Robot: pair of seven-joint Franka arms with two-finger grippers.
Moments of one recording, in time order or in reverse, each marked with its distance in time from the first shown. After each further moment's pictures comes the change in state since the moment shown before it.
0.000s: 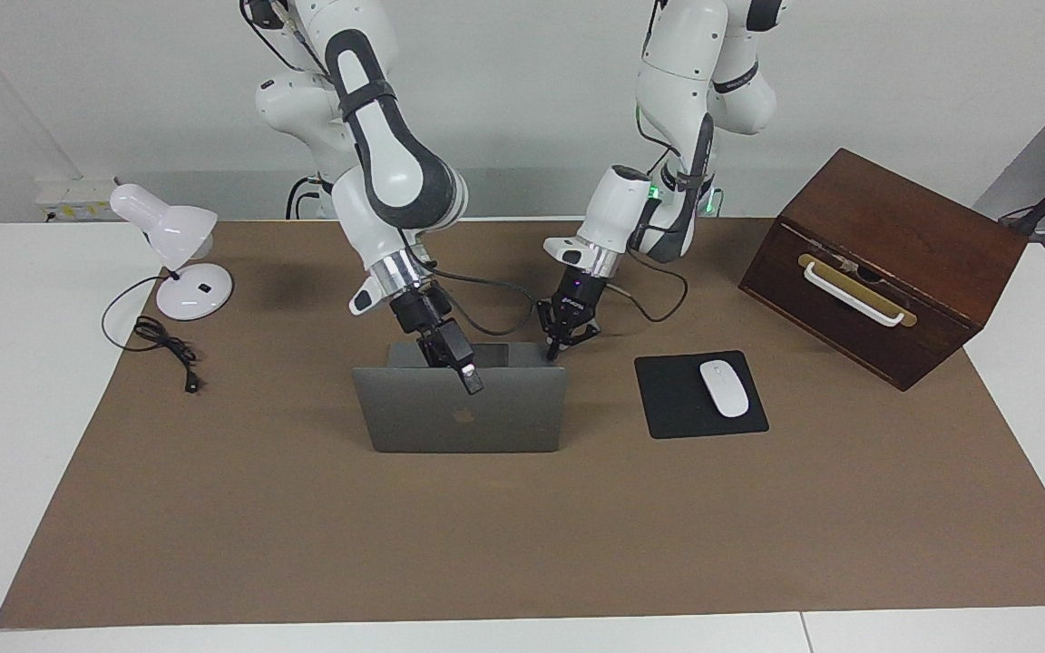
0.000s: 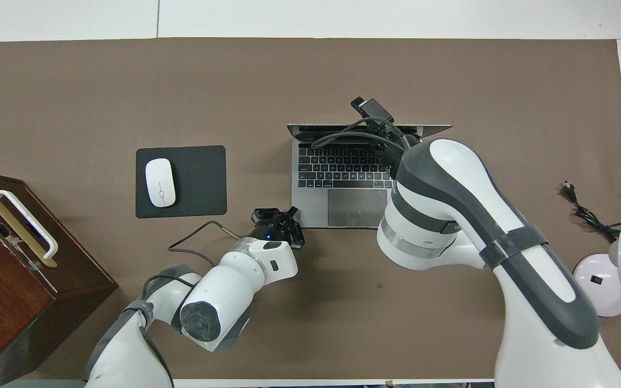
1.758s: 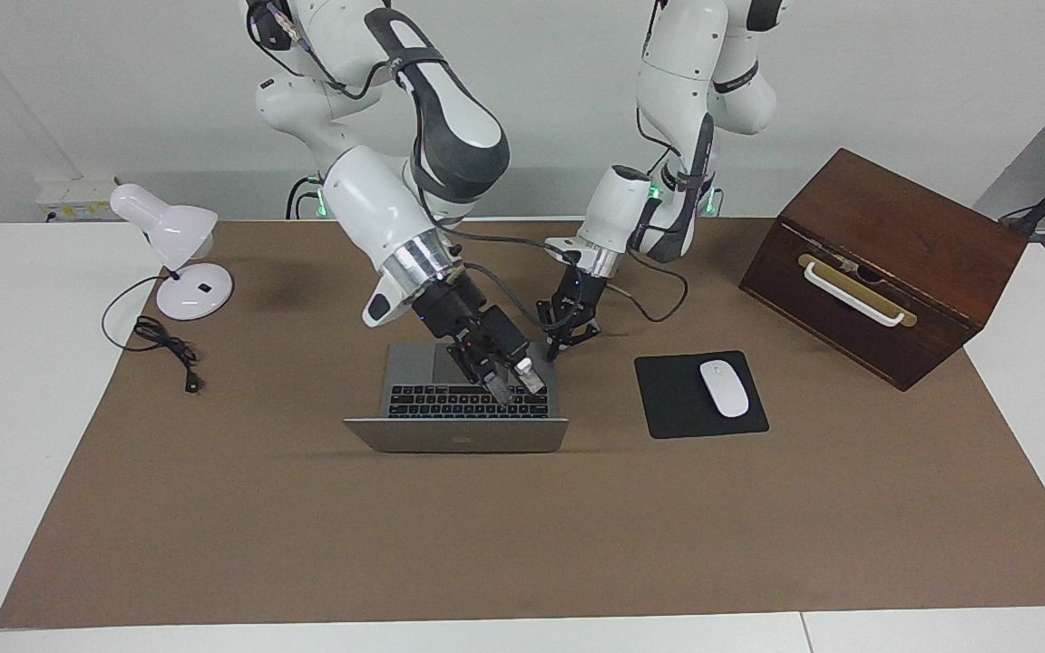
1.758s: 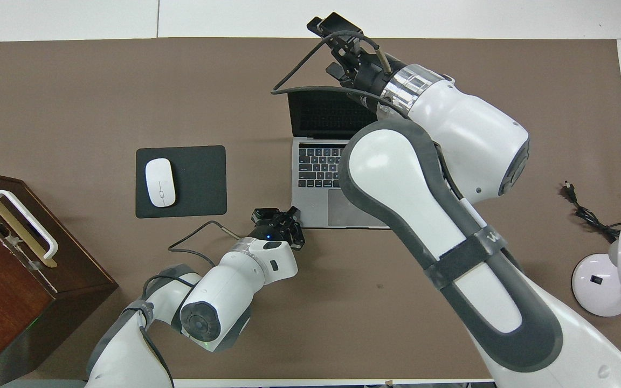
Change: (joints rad) left arm 0.000 0.000 0.000 0.001 -0.012 0.001 0.002; right arm -0.018 0.105 0.005 0.296 -0.881 -0.164 0.864
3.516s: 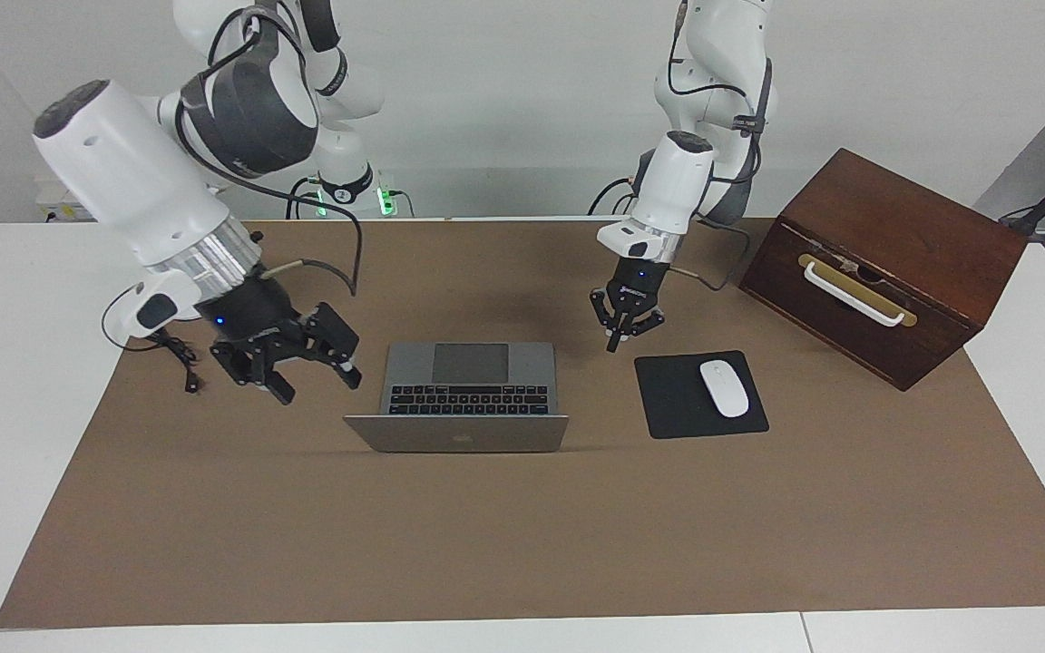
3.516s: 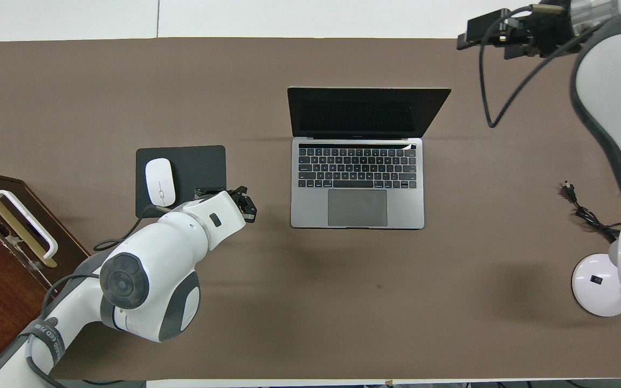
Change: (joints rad) left arm 0.156 -0.286 0.031 0.068 -0.106 -0.556 0.008; right arm -0.414 -0.013 -0.026 0.351 -0.869 -1.093 -0.256
